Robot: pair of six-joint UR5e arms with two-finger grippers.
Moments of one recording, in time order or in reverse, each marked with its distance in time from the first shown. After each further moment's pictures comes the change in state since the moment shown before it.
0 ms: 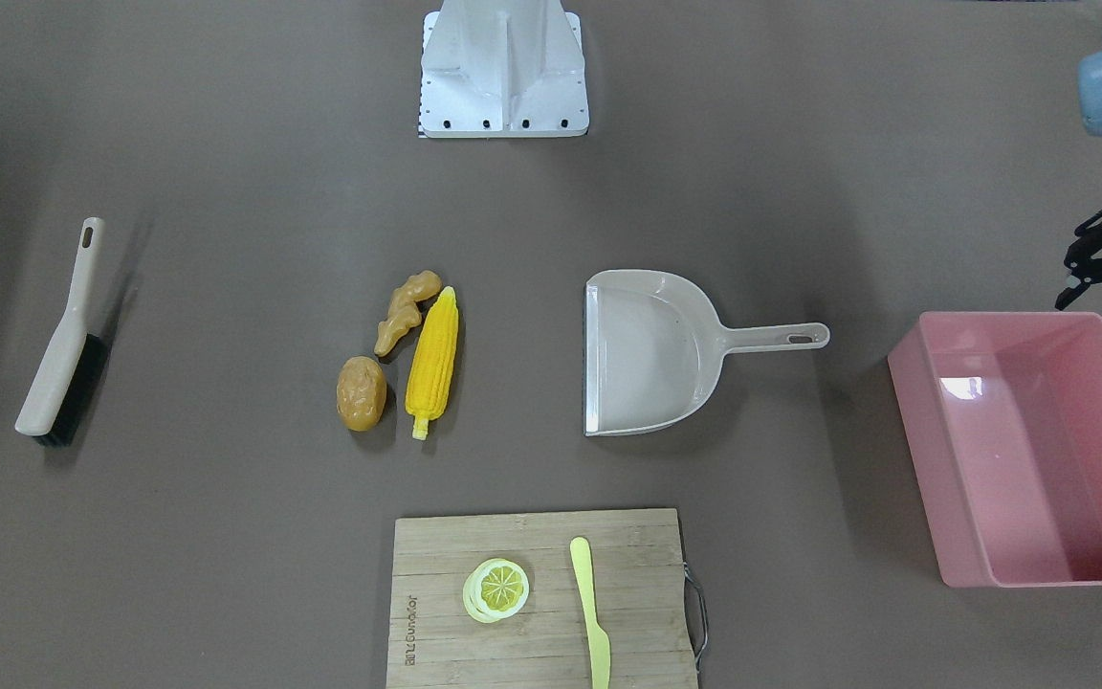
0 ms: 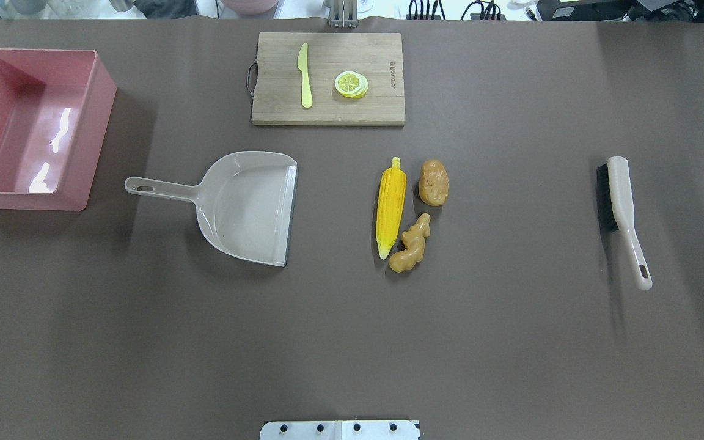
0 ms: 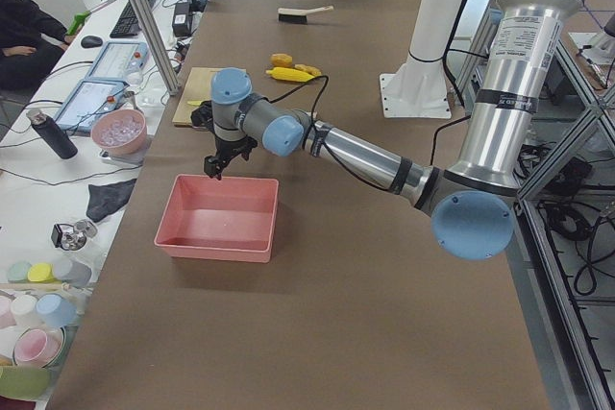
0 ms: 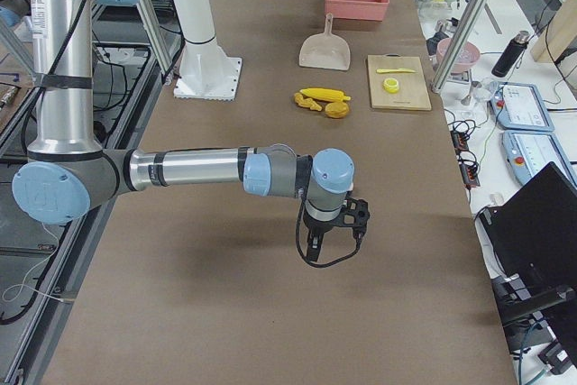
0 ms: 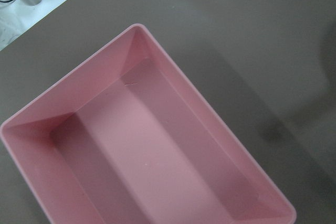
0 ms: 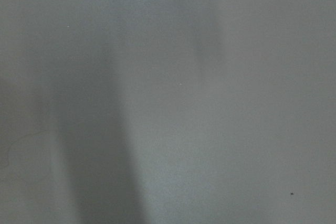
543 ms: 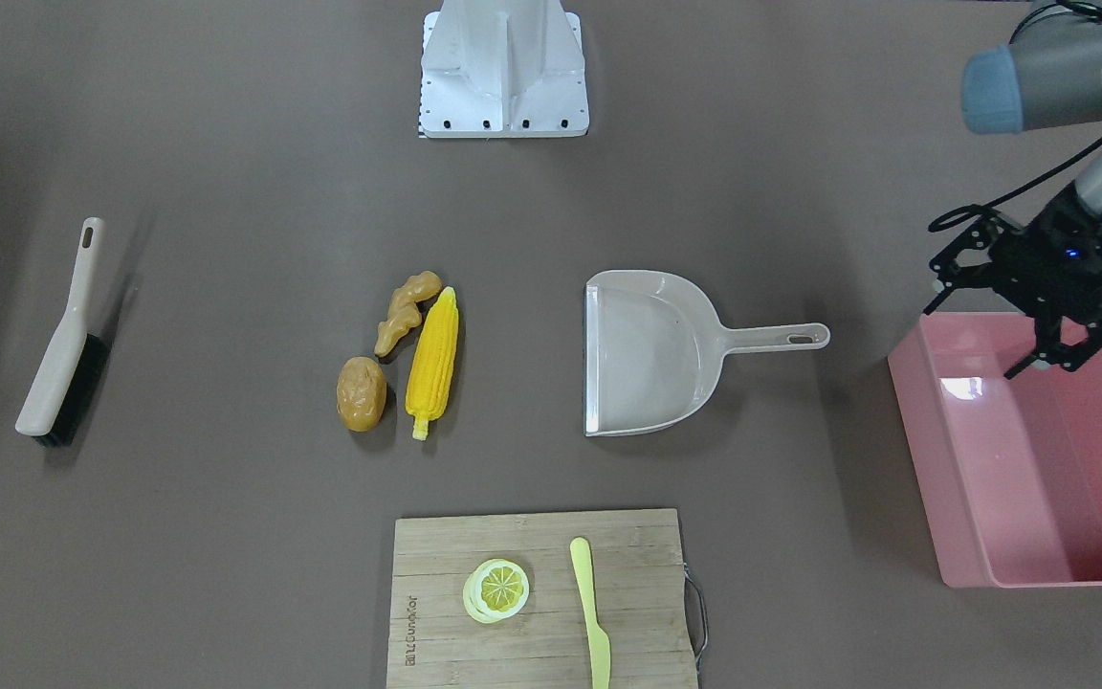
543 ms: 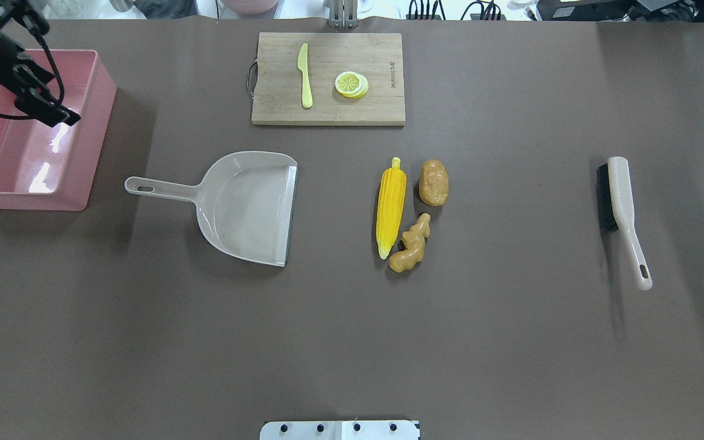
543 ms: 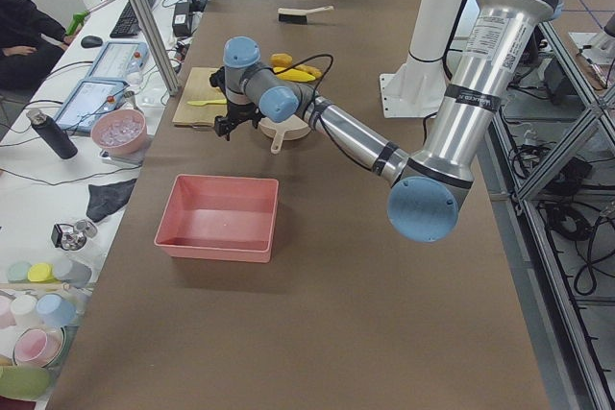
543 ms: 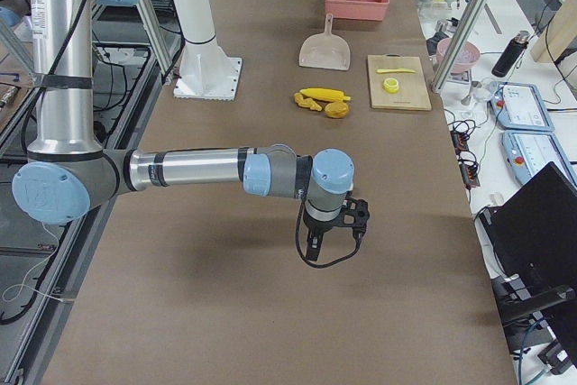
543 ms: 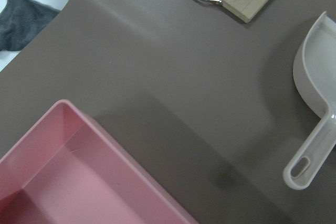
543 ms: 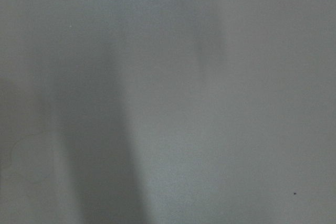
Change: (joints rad) left arm 0.191 -0.095 -0.035 -0.004 0.084 -0.025; right arm 0.000 0.001 -0.001 -0.001 0.006 0.001
